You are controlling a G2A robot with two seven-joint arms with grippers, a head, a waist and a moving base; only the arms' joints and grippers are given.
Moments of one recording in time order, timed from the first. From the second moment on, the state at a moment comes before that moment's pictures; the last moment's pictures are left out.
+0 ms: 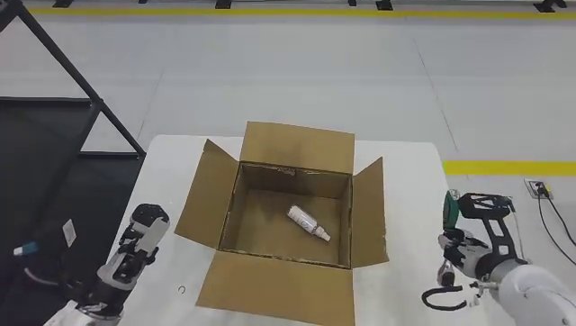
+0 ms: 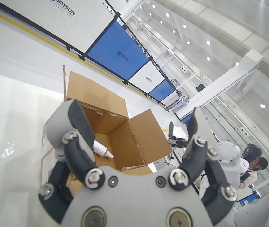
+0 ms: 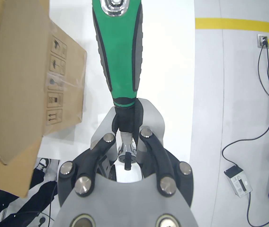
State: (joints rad) left arm 1.70 -1.18 -1.84 -2.26 0.14 -0.31 -0.31; right arm -1.33 -1.31 1.77 -2.29 -1.17 0.09 1.47
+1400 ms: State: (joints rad) left arm 1.70 -1.18 -1.82 -2.27 0.16 -0.30 -0.28; right arm -0.85 -1.26 1.61 -1.33 -1.26 -0.10 1.31
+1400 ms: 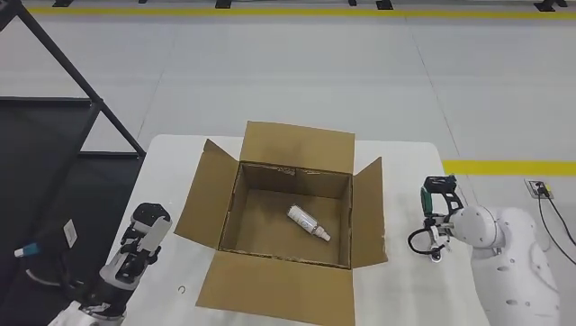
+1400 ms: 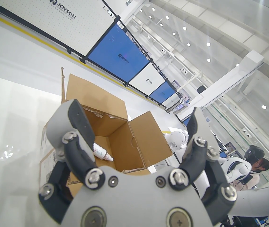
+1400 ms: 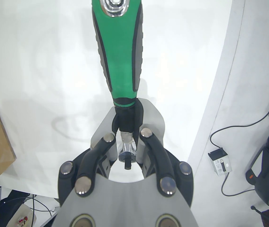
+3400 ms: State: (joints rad) left arm 1.78 -1.19 -1.93 -2.25 0.08 -0.35 -0.19; right arm -1.10 -1.22 1.32 -2.35 -1.09 -0.13 1.18
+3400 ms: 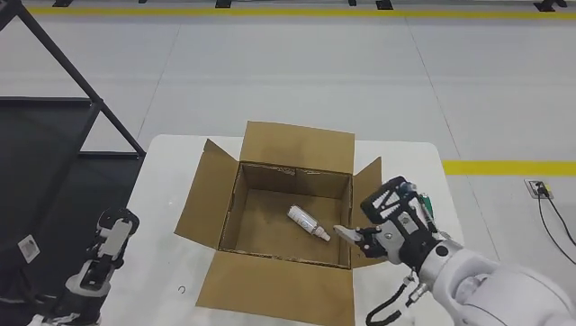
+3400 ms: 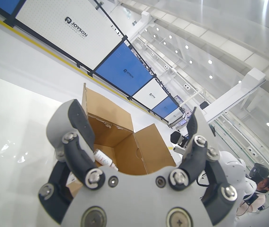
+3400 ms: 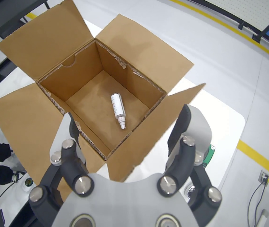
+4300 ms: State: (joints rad) left arm 1.79 -1.20 -1.97 -2.21 0.03 -0.38 -0.22; right arm -0.45 -1.41 0.70 -1.33 -0.98 0.00 1.27
